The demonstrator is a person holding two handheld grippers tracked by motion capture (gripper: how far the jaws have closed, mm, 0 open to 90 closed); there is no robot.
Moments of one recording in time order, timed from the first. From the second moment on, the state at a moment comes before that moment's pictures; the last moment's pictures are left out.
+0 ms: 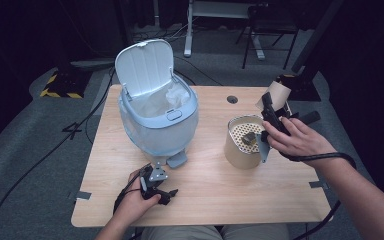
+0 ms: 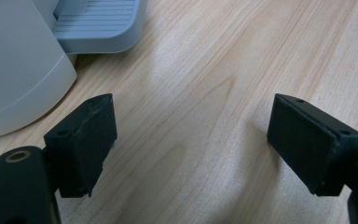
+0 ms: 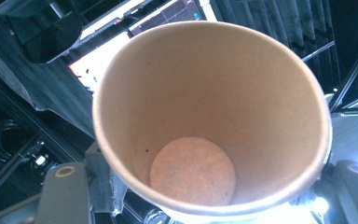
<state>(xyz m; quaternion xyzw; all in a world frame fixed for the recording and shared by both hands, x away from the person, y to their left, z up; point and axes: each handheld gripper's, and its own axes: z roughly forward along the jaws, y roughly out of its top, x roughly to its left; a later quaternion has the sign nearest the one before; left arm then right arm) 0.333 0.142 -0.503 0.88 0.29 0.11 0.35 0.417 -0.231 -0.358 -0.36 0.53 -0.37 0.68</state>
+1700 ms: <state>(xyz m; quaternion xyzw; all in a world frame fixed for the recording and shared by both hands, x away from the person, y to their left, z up) 0.333 0.141 -0.503 0.88 0.29 0.11 0.35 0.445 -0.292 -0.305 0.27 0.83 0.37 0.32</state>
